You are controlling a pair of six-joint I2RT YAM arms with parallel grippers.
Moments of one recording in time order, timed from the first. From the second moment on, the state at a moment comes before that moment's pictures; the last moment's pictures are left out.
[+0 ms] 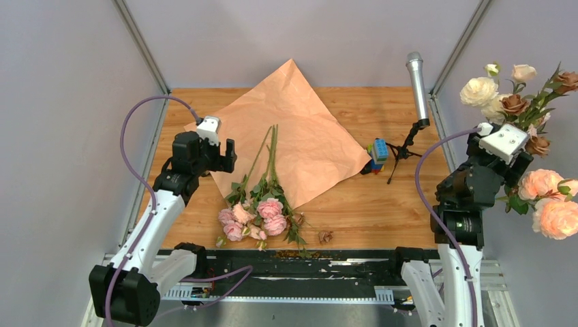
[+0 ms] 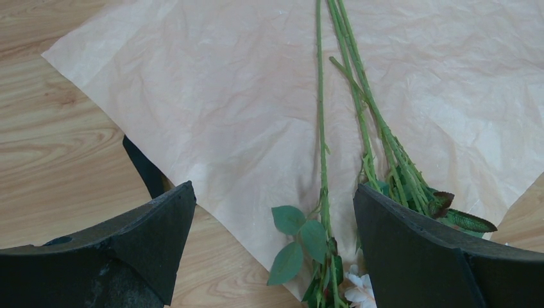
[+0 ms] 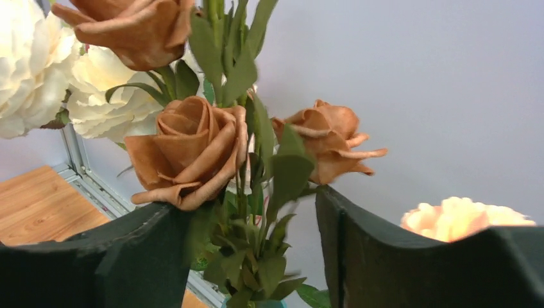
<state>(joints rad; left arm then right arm) -0.18 0.98 0.79 -0.31 0.10 0.01 -0.07 0.62 0.88 0.07 0.85 -0.46</state>
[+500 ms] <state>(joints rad) -0.18 0.96 0.79 -0.31 0.11 0.01 -0.08 0.53 0.88 0.04 0.66 -0.43</state>
